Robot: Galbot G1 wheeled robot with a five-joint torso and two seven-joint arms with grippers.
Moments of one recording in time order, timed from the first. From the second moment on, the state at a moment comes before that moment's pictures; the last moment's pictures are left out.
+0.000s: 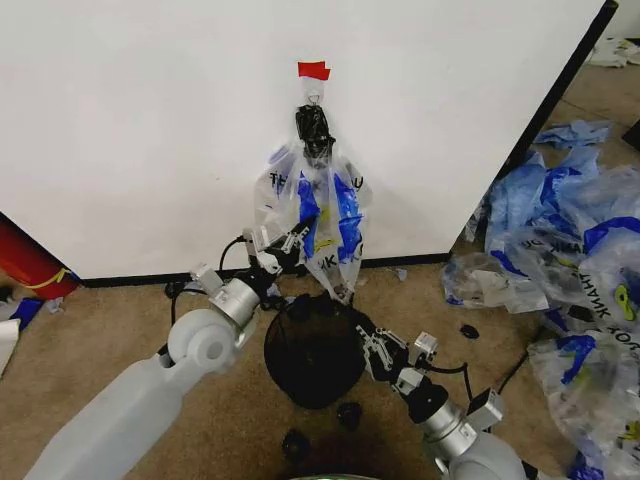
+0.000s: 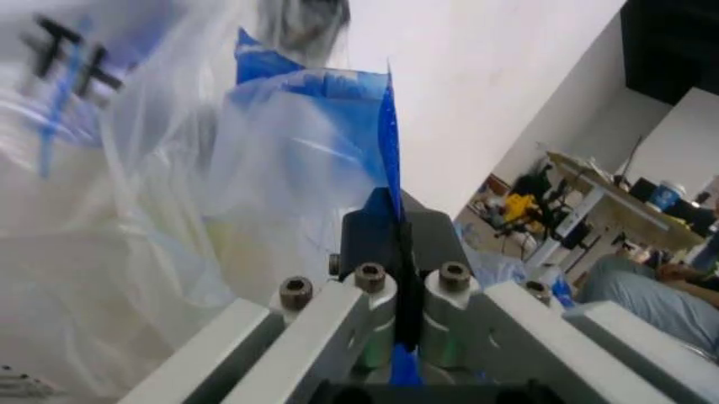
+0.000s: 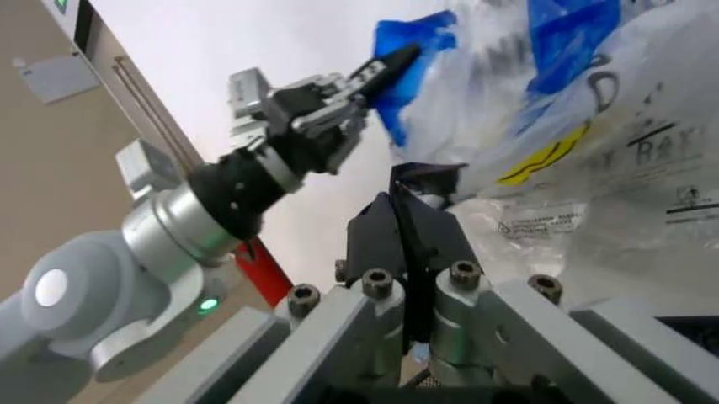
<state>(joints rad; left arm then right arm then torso) 0.87 -0.87 -0.03 -2.01 -1.16 -0.08 0.01 -1.27 0.70 -0.14 2.12 0.96 0.55 -0.11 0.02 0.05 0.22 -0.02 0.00</state>
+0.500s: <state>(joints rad) 1.01 -0.87 -0.14 -2.10 -1.15 -0.11 -0.02 -1.34 0.71 -0.09 2.12 0.95 0.57 -0.12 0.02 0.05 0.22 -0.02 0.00</state>
